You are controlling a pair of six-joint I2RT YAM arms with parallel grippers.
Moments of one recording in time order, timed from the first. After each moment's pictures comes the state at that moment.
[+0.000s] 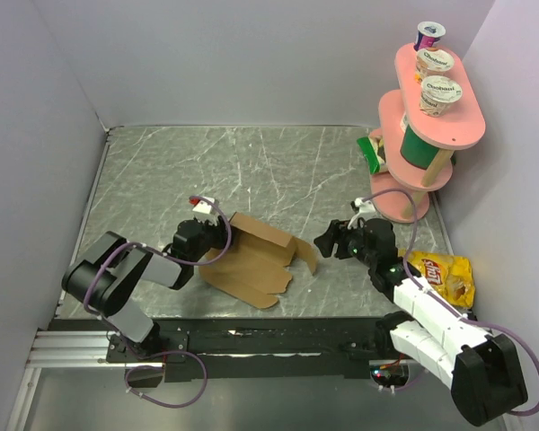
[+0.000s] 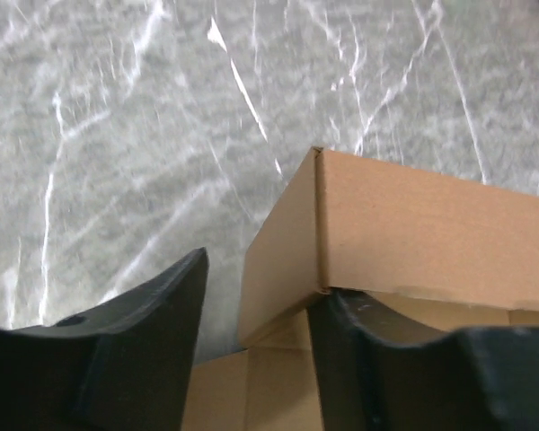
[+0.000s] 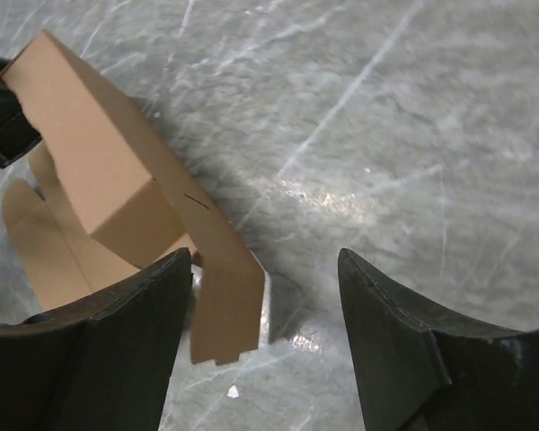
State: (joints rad) left arm -0.49 1.59 0.35 0.96 0.03 -0.31; right arm 0.36 0.88 0.38 0.05 -0.20 0.36
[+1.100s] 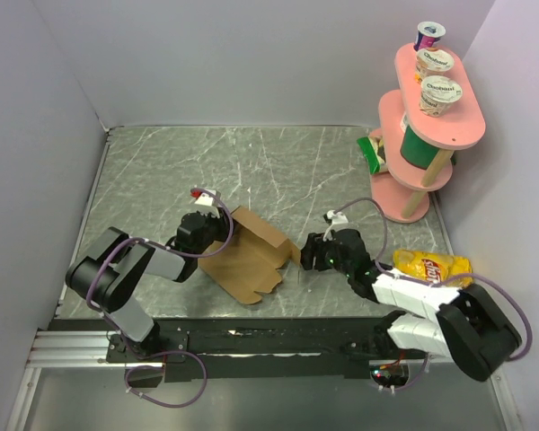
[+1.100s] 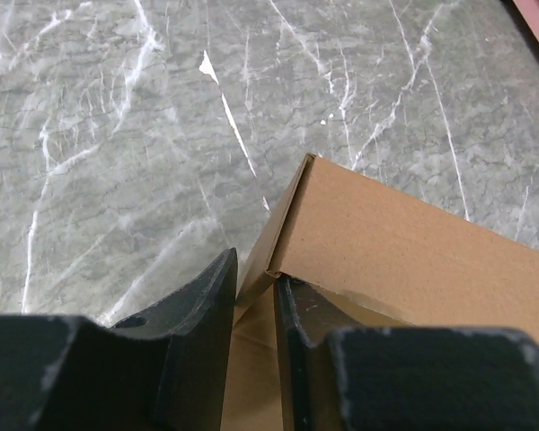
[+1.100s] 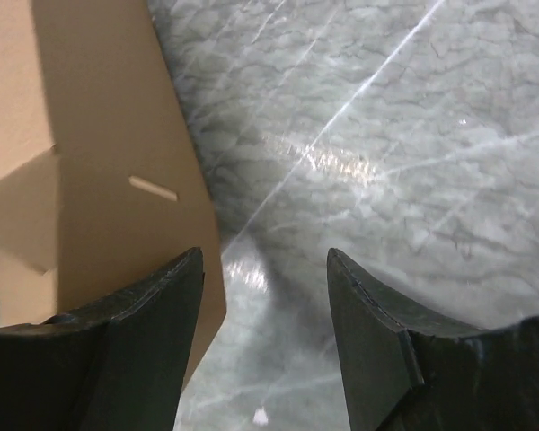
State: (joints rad) left arm -0.50 1.63 0.43 0.95 0.02 -0.36; right arm 0.59 1.13 0.31 0.29 -0.04 0.46
